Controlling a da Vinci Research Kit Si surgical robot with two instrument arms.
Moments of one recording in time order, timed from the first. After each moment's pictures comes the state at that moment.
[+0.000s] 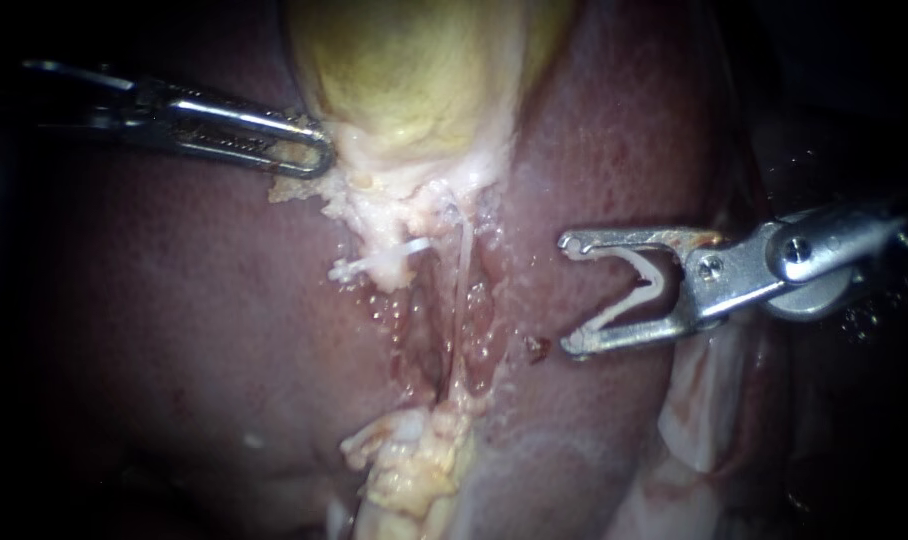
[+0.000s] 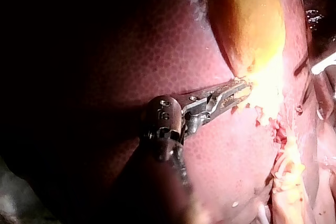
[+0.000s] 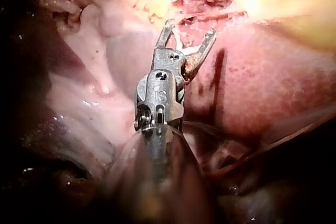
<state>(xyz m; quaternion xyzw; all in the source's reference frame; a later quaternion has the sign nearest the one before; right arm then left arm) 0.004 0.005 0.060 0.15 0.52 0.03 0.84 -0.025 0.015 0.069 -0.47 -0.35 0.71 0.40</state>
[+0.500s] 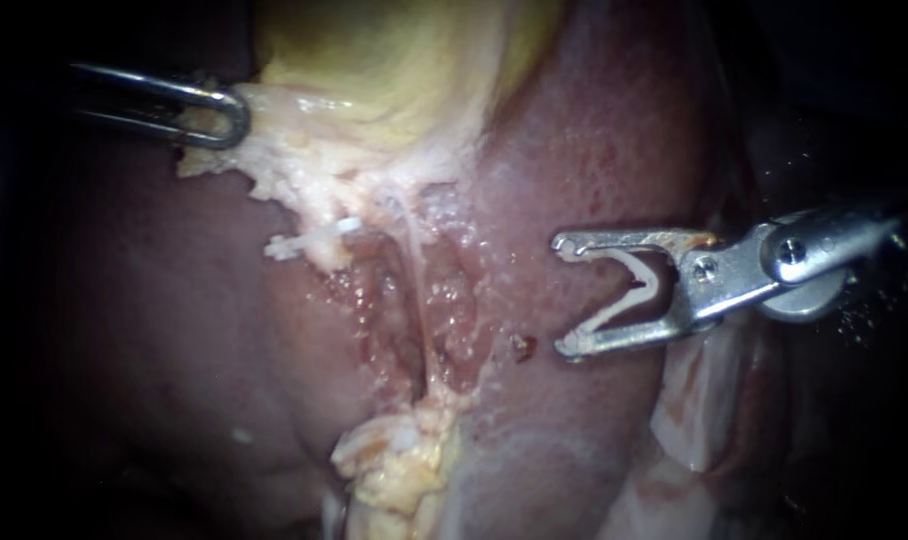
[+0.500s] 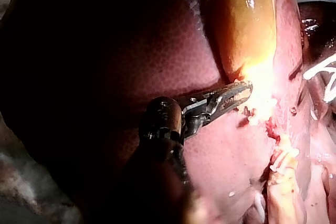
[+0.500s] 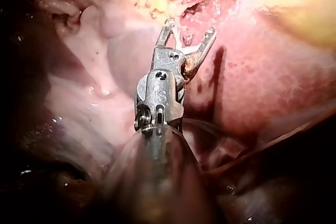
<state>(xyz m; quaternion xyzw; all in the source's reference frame) 0.005 0.004 0.061 0.17 0.53 0.01 0.83 -0.019 0.017 0.059 -0.49 -0.34 0.70 0.40</state>
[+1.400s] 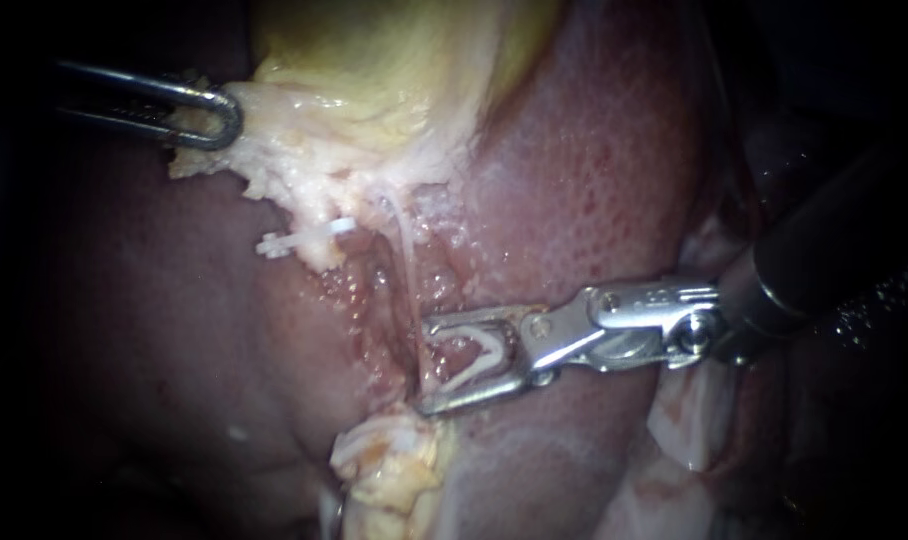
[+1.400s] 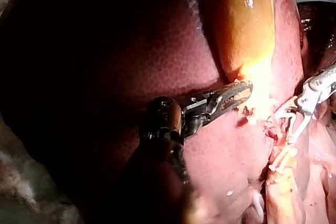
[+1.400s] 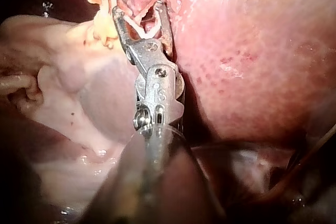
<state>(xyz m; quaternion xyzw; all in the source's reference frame) 0.016 -0.001 0.074 0.33 0.58 0.13 0.74 -0.020 0.017 0.059 -0.49 -0.34 0.70 0.40</state>
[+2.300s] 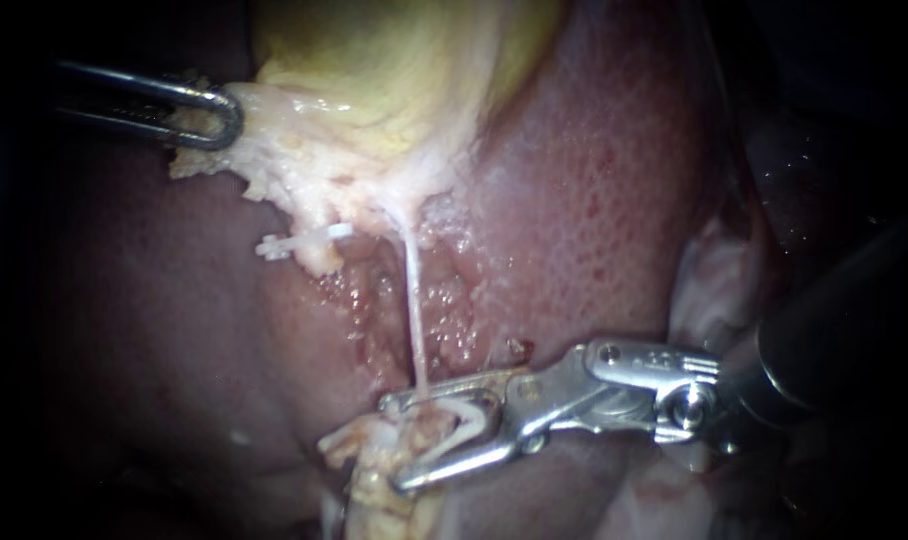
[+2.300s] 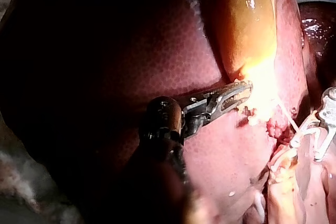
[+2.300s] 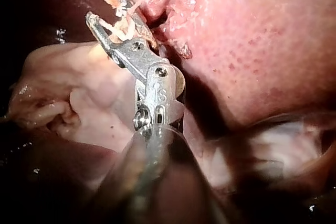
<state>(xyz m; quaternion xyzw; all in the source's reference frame) 0.016 -0.005 0.067 0.43 0.59 0.13 0.68 -0.020 0.017 0.059 -0.49 -0.34 0.70 0.40</state>
